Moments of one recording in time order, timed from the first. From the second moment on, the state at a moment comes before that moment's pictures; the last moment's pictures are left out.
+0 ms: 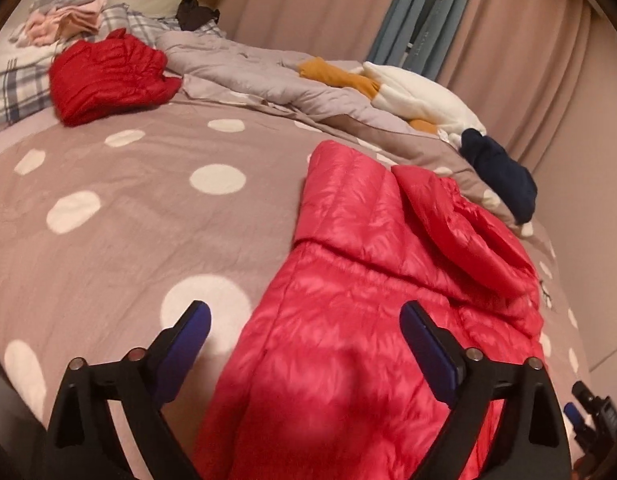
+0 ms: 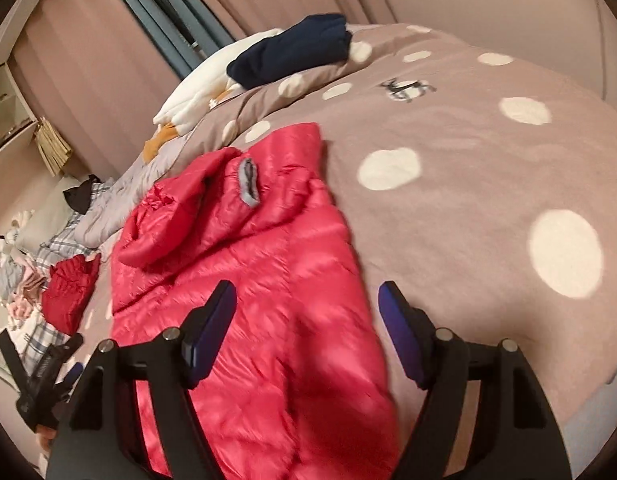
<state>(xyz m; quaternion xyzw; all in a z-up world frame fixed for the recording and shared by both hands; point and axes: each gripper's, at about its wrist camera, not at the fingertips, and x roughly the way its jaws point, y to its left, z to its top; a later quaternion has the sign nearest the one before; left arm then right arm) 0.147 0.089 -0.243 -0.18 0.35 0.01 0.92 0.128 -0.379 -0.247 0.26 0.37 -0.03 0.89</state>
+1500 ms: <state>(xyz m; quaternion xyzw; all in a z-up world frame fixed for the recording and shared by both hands) 0.084 0.078 -0.329 -0.34 0.35 -0.10 0.87 0.073 -0.296 -0.317 0.29 0.33 0.02 0.90</state>
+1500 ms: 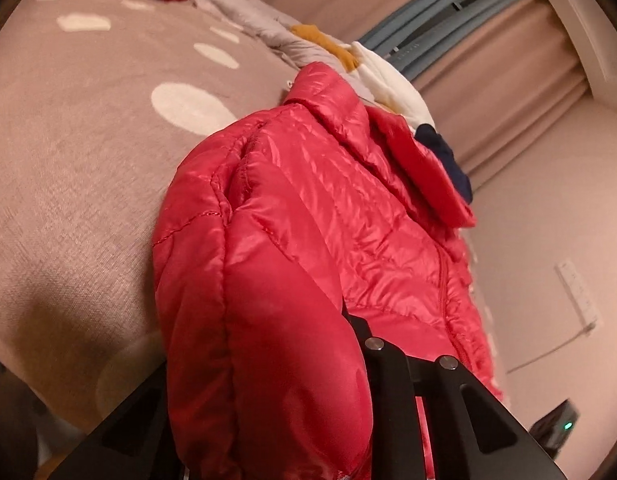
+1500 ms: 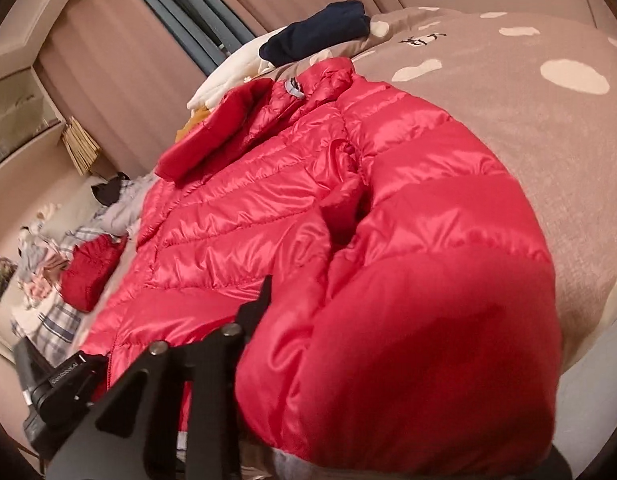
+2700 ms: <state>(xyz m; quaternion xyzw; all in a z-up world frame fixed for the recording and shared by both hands) -0.004 0.040 -0.160 -0.18 0.13 -0.07 0.97 -0.008 -0.339 -0.143 0.23 0.14 0.12 0.96</state>
